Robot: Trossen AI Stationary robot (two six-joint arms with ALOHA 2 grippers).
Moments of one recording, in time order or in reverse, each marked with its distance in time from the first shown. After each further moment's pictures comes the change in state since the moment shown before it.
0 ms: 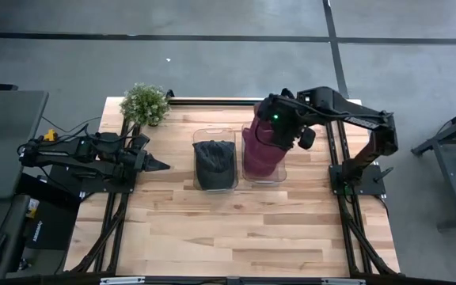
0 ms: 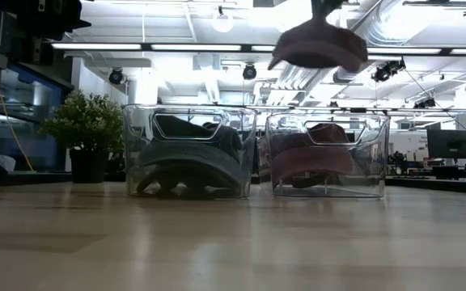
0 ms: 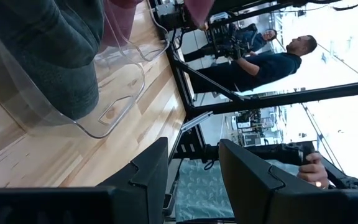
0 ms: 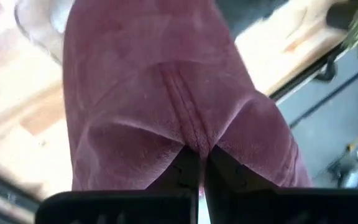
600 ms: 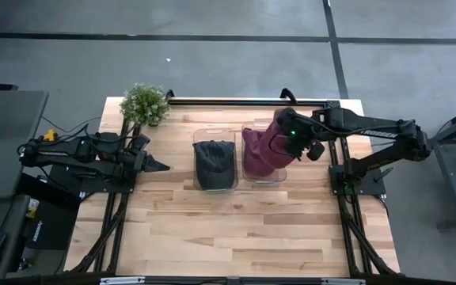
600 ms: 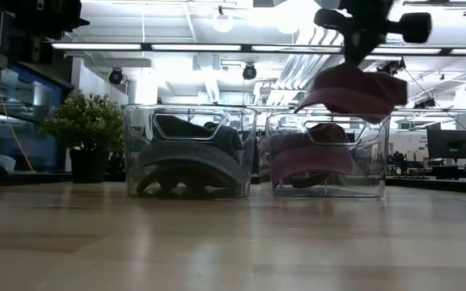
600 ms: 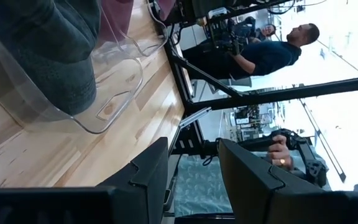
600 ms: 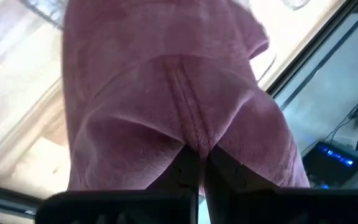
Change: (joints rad) left arm 0.000 0.000 0.000 0.000 0.021 -0.001; right arm -0.021 -0.335 -0.647 0.320 0.097 0.198
